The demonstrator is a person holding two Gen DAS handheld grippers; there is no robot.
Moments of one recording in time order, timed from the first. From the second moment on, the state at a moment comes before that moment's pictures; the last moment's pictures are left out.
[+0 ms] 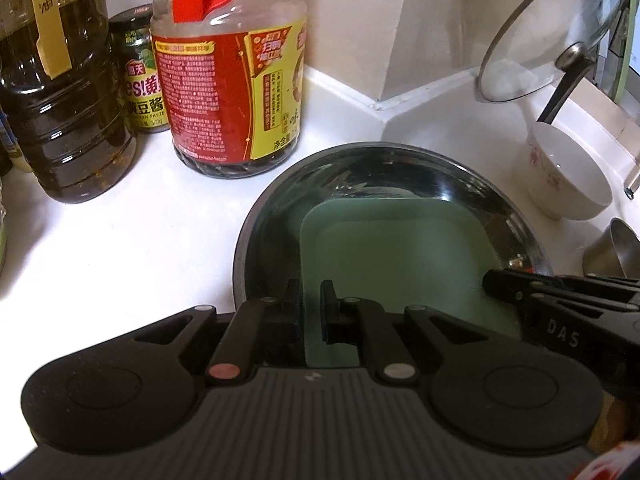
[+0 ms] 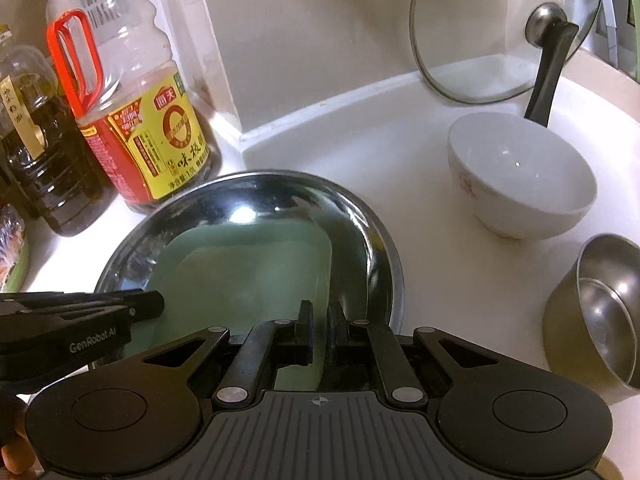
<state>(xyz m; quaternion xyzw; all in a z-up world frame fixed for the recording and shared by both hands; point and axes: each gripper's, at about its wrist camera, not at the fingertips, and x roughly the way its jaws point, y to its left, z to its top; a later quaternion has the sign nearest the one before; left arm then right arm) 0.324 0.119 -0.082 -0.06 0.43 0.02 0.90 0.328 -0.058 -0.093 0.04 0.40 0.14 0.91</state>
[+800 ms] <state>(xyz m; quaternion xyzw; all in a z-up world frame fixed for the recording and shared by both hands) 0.243 0.115 -0.028 -0.06 0.40 0.00 0.91 0.264 -0.087 -0.047 0.10 0.37 0.22 0.90</state>
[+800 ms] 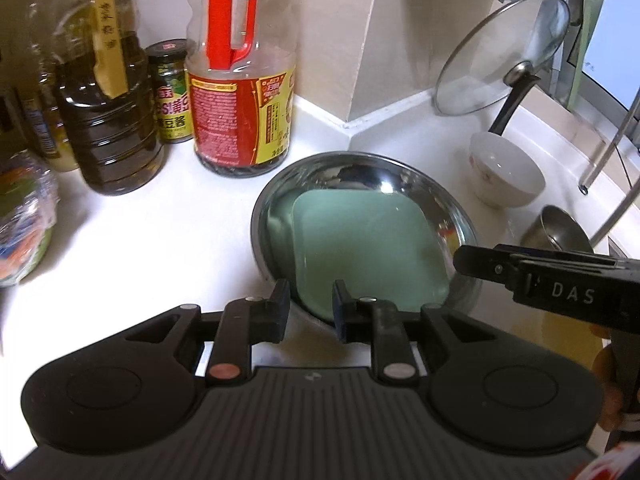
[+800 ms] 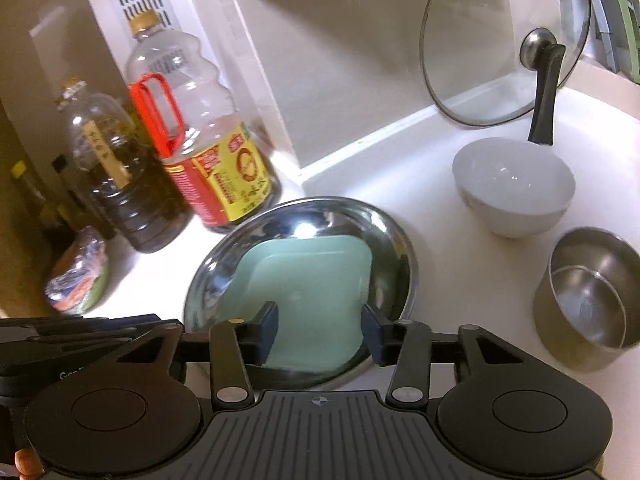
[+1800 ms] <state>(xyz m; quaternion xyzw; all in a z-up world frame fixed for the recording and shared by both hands) 0.117 0.090 -0.032 -0.09 0.42 0.08 0.90 0.186 -0.106 -0.065 0.12 0.43 0.29 0.85</state>
